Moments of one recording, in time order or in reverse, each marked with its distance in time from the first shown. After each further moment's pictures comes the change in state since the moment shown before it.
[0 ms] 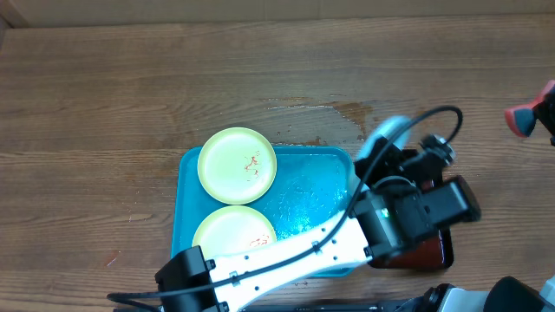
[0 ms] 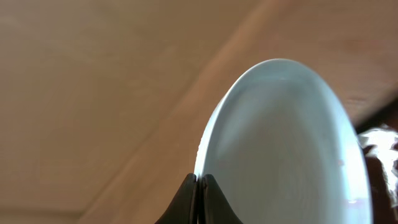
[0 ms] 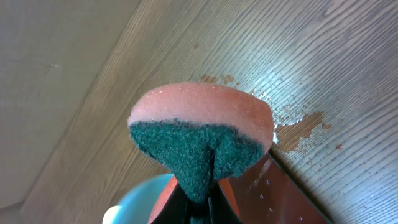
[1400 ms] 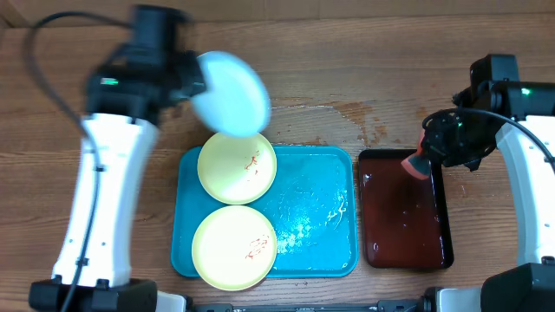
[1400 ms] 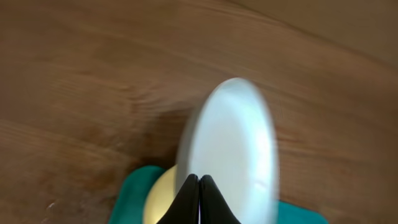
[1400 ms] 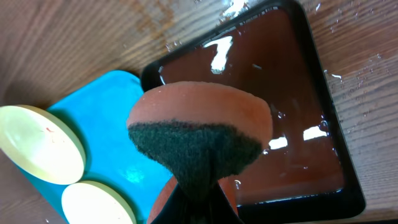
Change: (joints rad) left arm 1.157 -0.255 0.064 -0.340 1.014 -0.446; right arm 0.452 0.047 -0.458 0.098 0.103 0.005
